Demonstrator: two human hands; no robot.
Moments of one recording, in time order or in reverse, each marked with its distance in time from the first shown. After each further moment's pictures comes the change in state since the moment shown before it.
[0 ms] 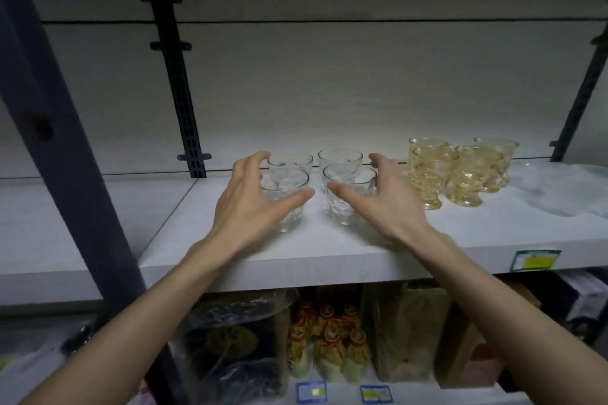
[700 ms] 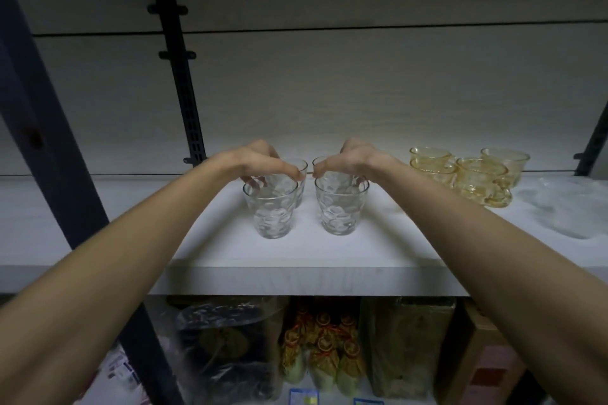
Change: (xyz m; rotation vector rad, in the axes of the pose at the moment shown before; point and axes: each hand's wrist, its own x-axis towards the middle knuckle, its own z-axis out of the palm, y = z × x) left_hand 0.104 0.040 -0.010 0.241 -0.488 -0.293; right_hand 0.116 -0.032 0.003 -0.001 -0.442 0.203
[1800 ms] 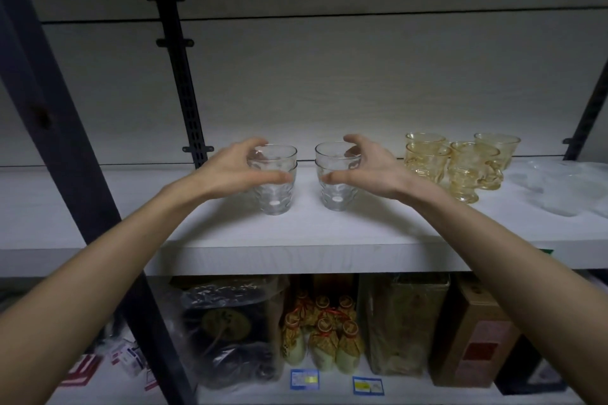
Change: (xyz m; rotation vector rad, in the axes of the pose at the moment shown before) left_hand -0.055 -0.045 0.015 -0.159 0.190 0.208; right_hand -0.061 0.047 0.007 0.082 0.097 -0.259
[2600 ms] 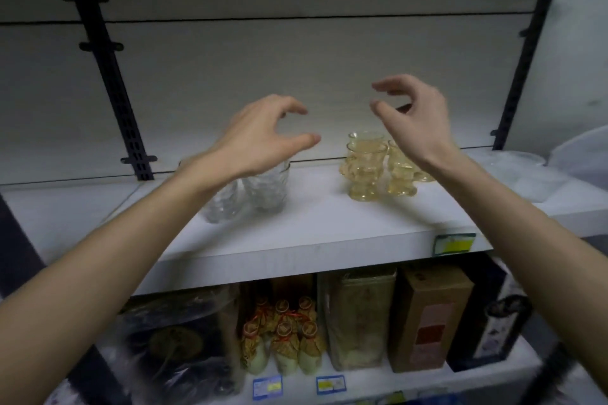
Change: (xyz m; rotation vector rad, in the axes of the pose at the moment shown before) left_hand 0.019 0.129 0.050 0.212 0.216 0.475; right_hand -0.042 0.037 -0.117 0.036 0.637 -0.228
